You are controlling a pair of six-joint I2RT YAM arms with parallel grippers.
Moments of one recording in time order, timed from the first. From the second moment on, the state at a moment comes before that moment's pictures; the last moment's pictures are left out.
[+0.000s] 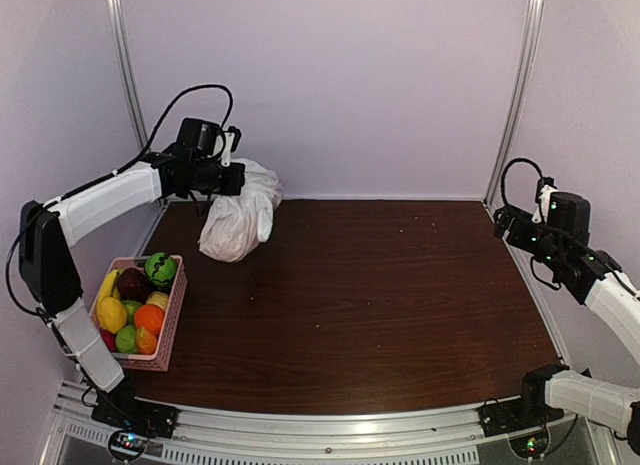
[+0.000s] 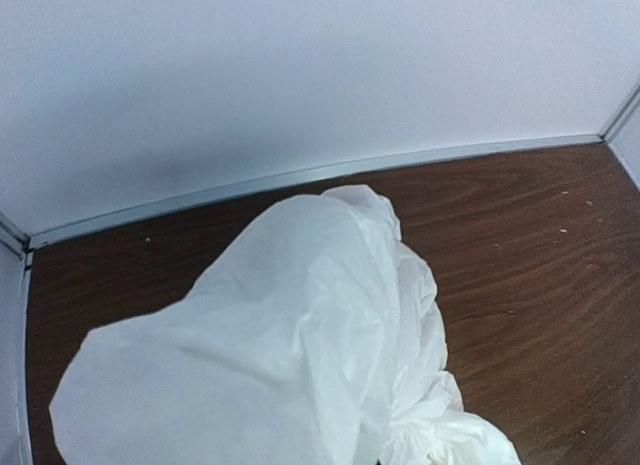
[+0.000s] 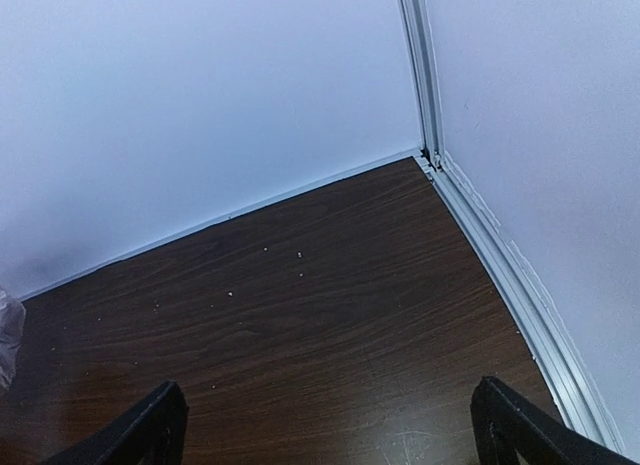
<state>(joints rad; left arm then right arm) -0.44 1.75 1.55 -0.42 -0.10 -0.15 0.13 0.82 0.72 -0.24 0.21 0.39</state>
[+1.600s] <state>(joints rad) -0.83 1.74 1.13 -0.02 0.37 -0.20 0.28 0.91 0.76 -0.26 -0.23 0.34</state>
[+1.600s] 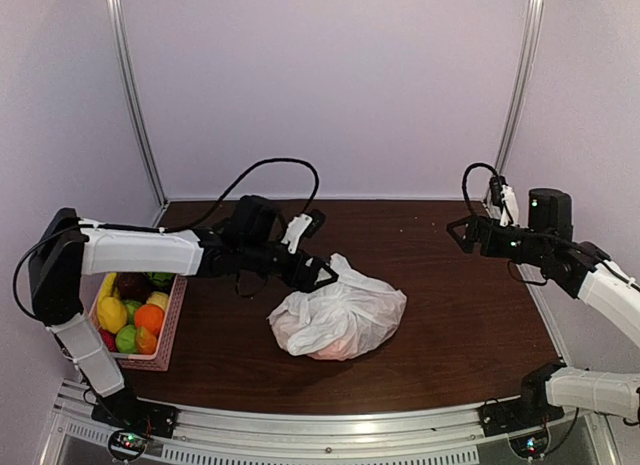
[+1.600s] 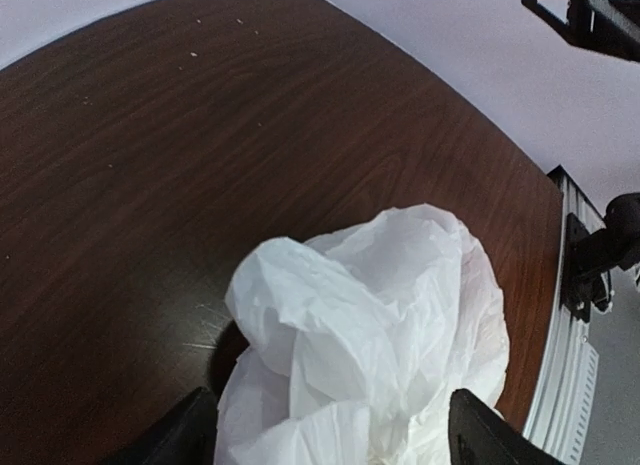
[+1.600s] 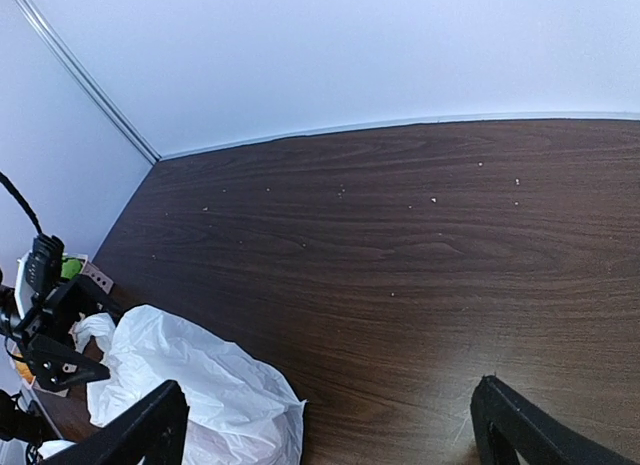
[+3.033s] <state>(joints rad) -1.02 1.42 0.80 -0.10 0.03 -0.82 0.75 1.00 0.71 -0.17 -0.01 0.31</state>
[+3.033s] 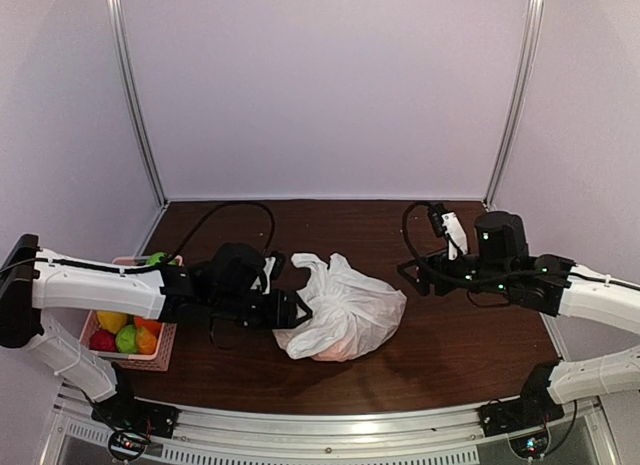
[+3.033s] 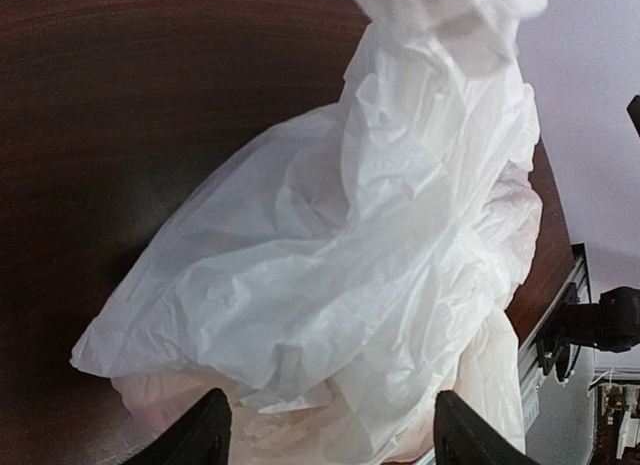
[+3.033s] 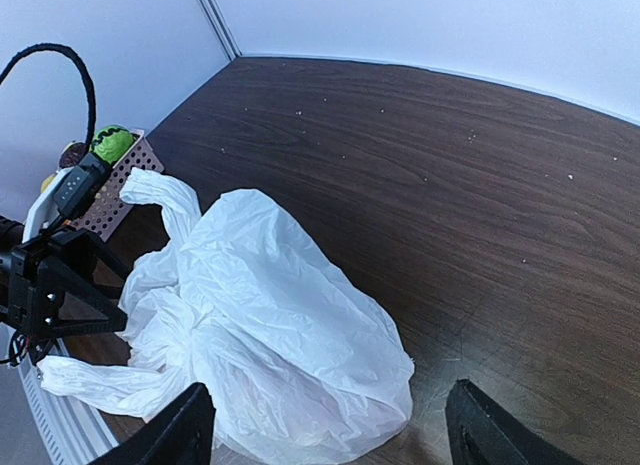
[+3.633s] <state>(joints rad) -1.02 1.50 0.84 -0.07 -0.04 -0.82 0.84 1.17 0.77 -0.18 0.01 0.26</state>
